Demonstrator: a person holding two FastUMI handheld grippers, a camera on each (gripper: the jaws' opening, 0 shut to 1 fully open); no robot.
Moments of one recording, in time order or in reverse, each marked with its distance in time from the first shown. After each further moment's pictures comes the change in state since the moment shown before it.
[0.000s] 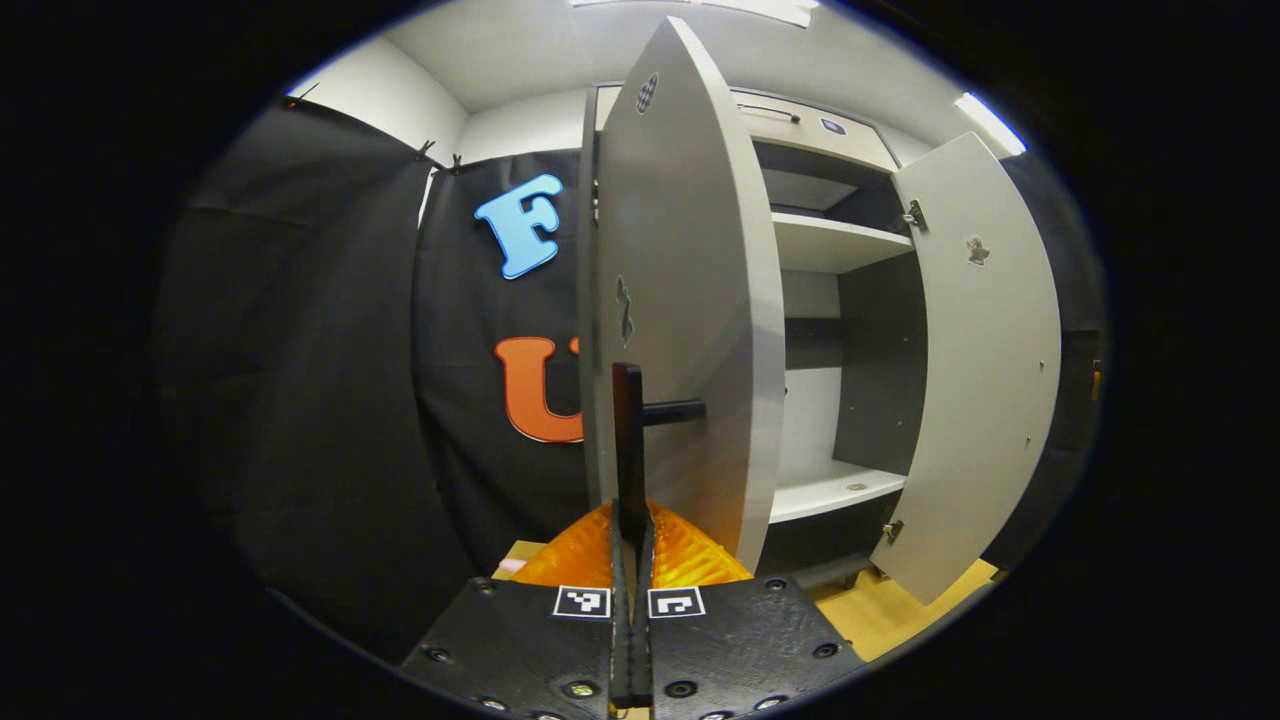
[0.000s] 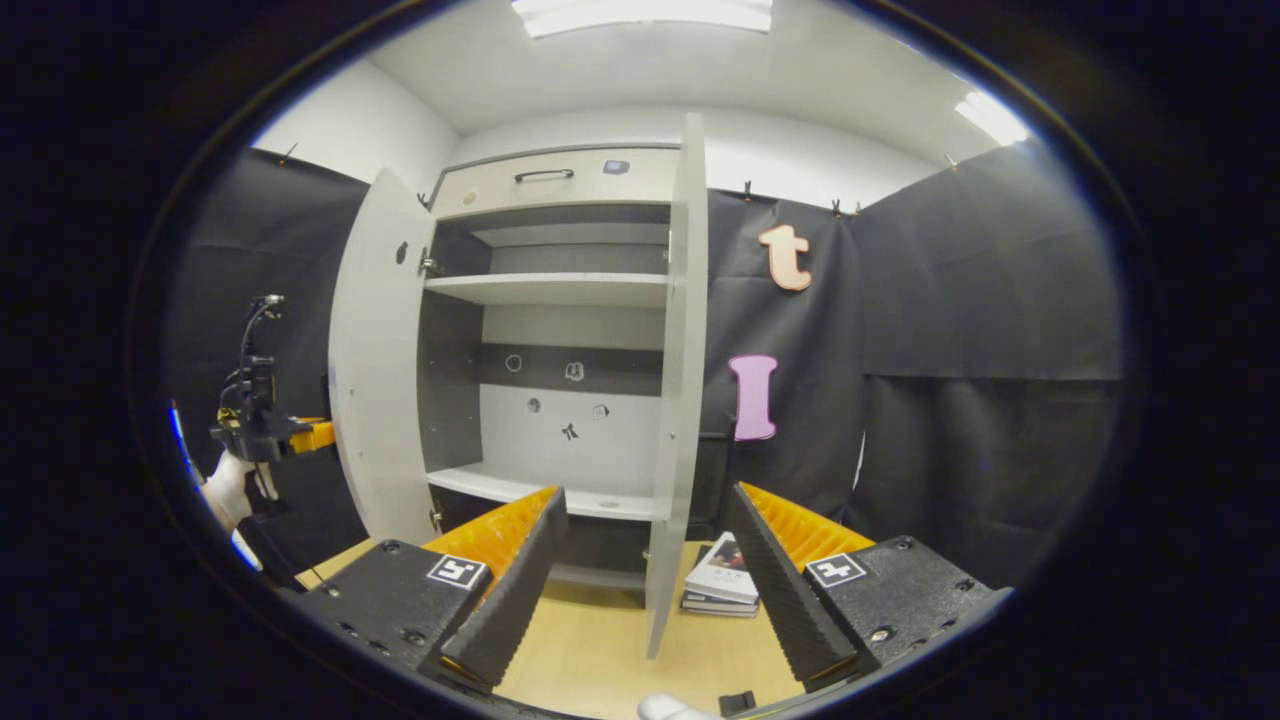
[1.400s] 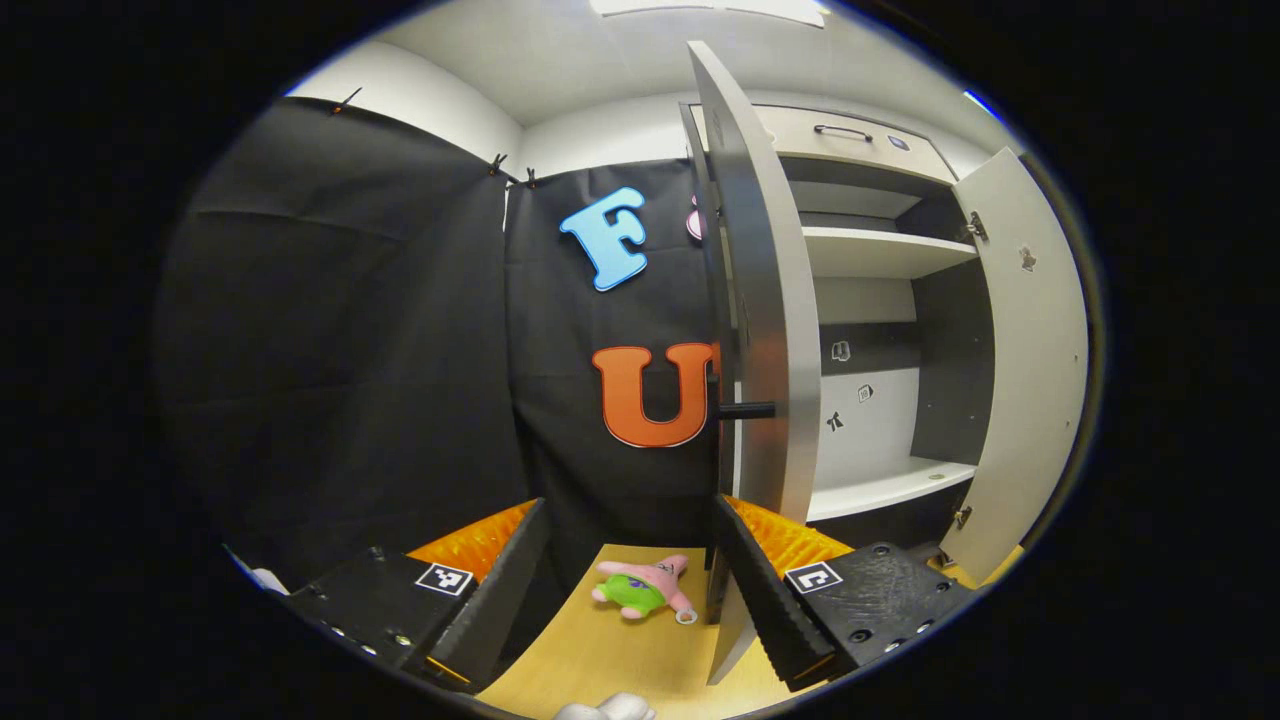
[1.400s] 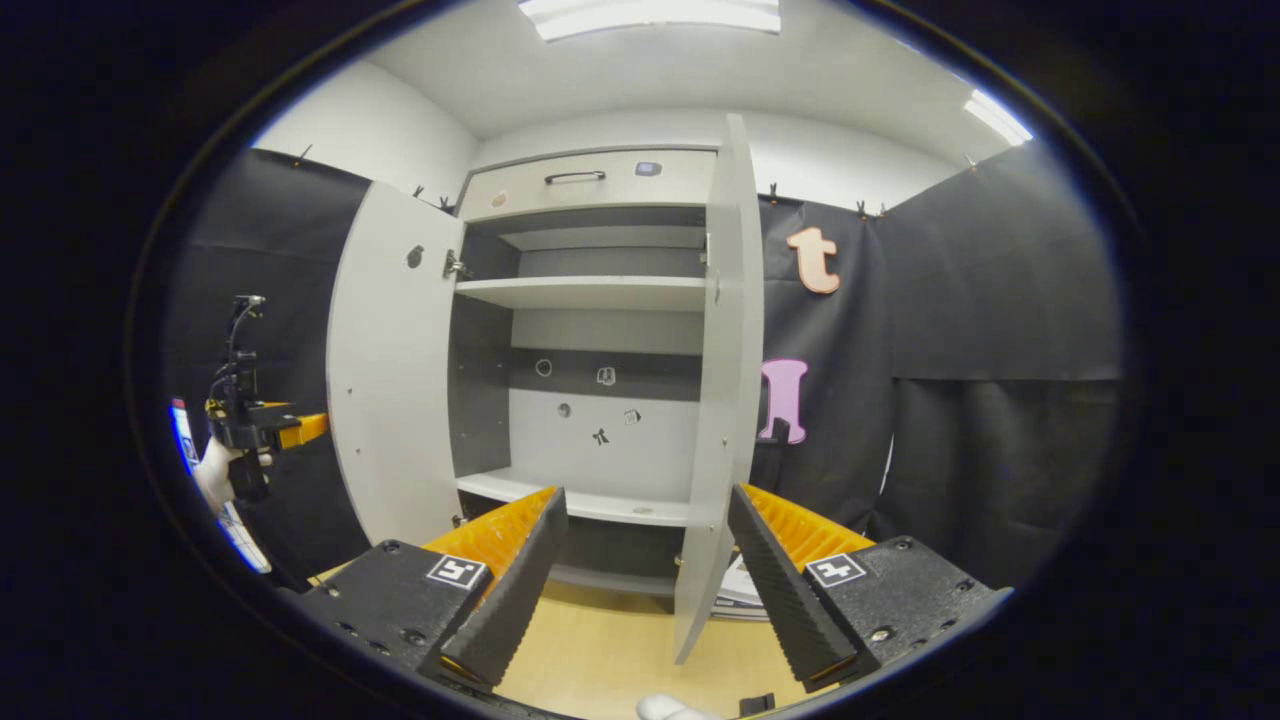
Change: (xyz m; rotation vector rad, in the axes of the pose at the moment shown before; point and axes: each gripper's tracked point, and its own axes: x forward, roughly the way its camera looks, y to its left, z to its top) left arm -0.047 0.101 0.005 0.035 -0.014 0.201; right arm 0.004 0.036 0.004 0.001 -0.010 0.079
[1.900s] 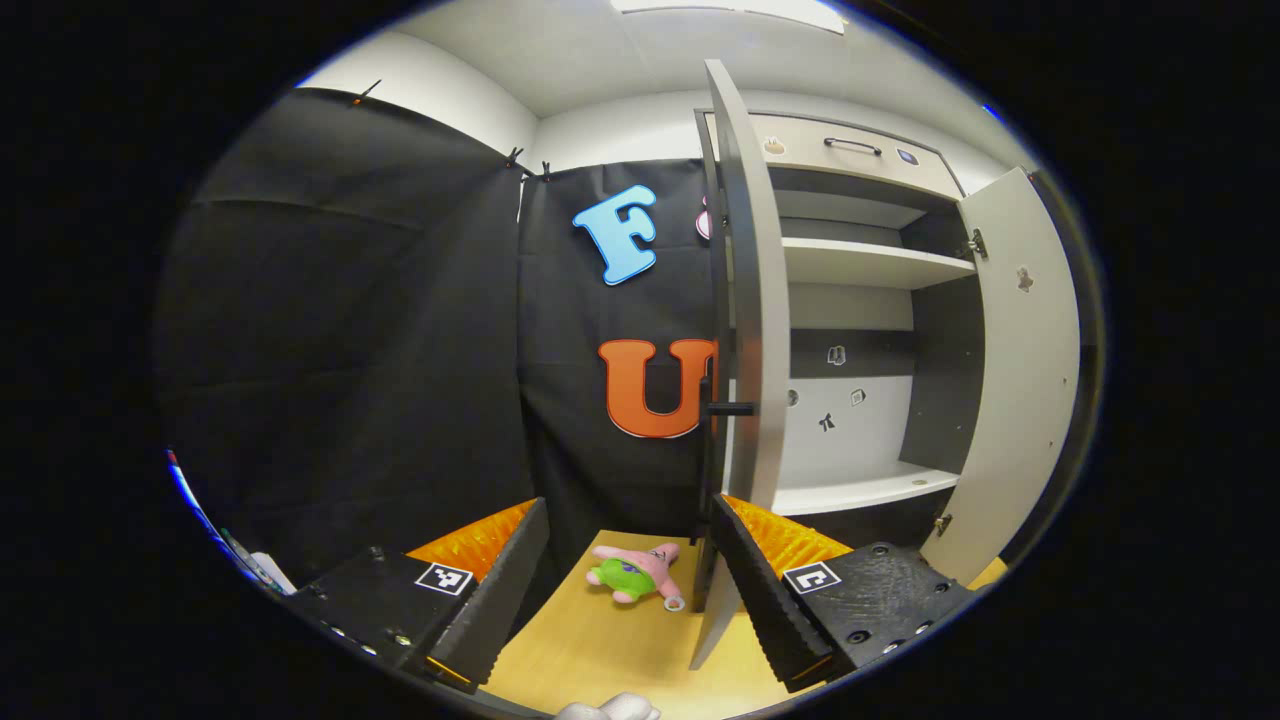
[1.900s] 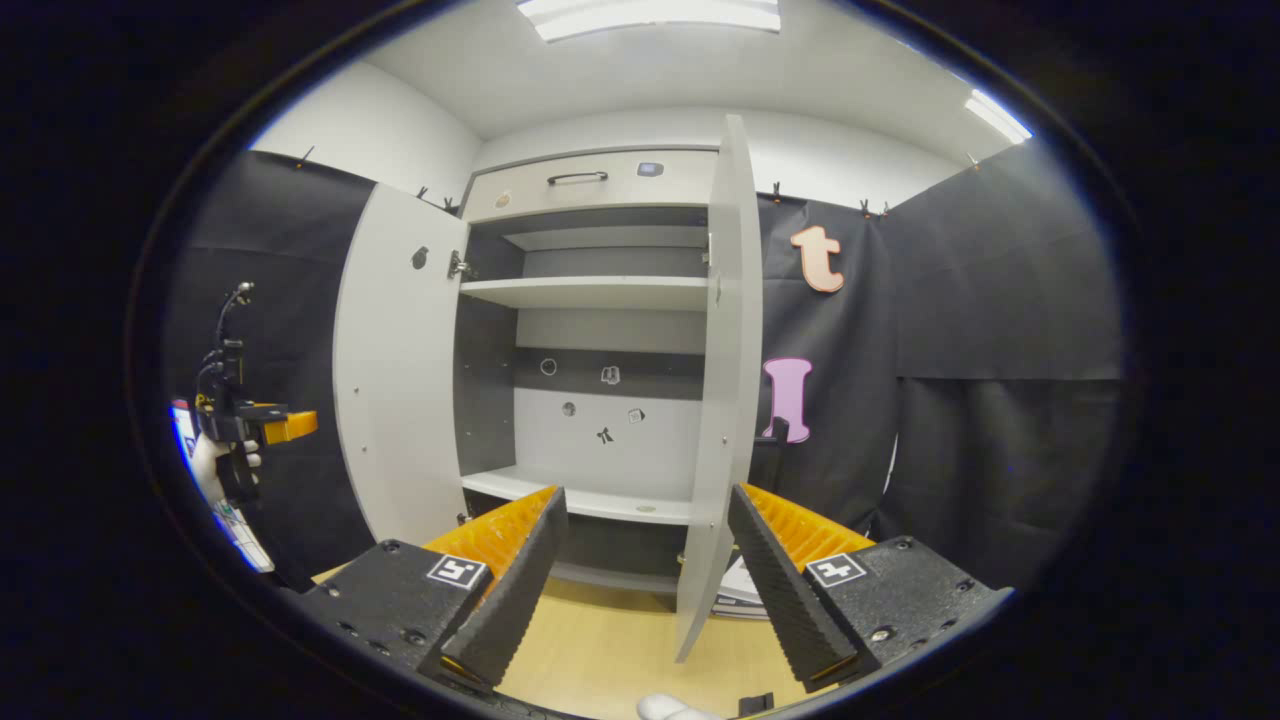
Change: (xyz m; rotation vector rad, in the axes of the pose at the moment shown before) left arm -0.046 -0.025 0.013 -0.083 0.033 -0.029; right arm -0.007 -0.005 0.003 -0.005 0.006 -0.002
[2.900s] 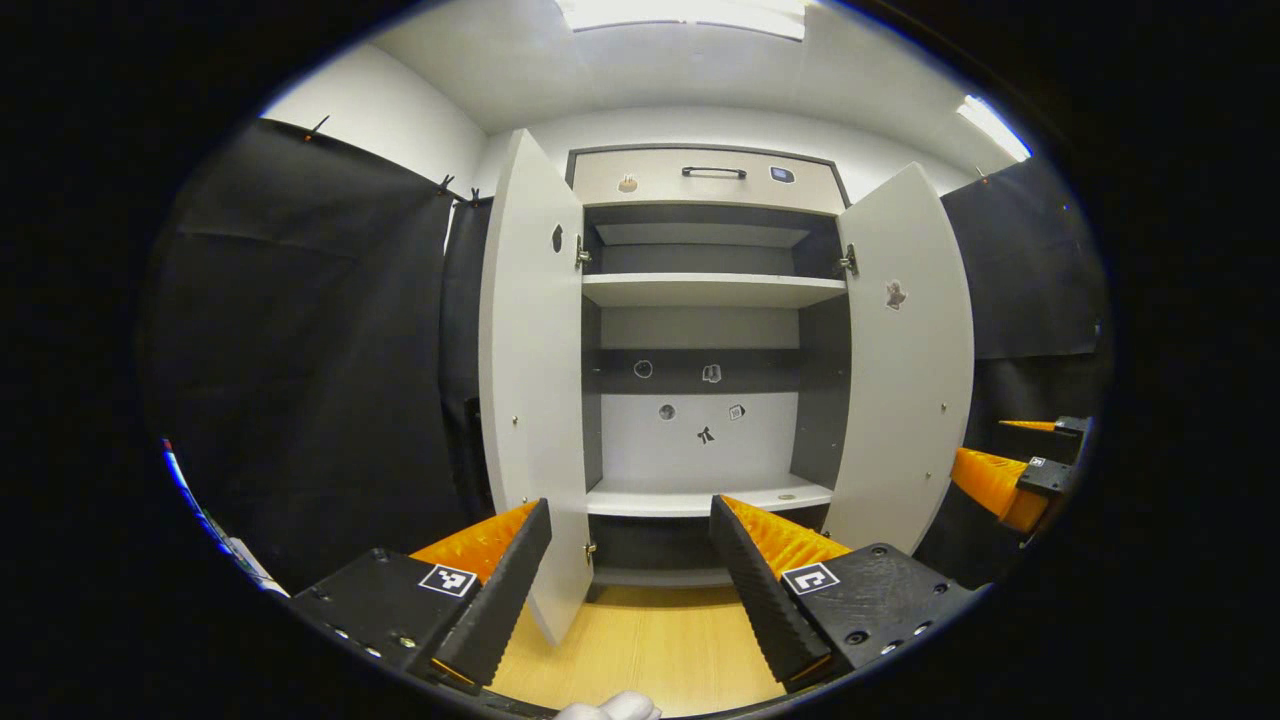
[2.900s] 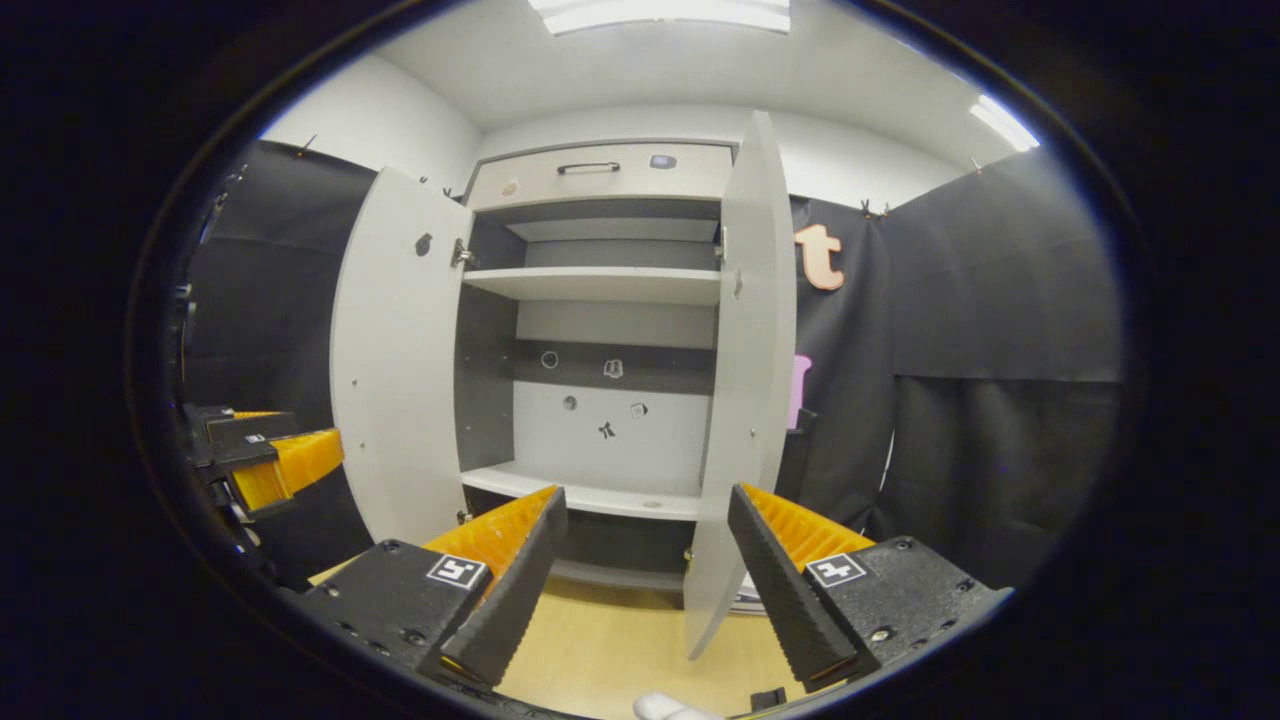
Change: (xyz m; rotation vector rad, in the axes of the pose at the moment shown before) left arm -0.084 -0.174 0.009 0.014 -0.020 -0.139; right arm 0.010 0.033 -0.011 -0.004 0.017 -0.023
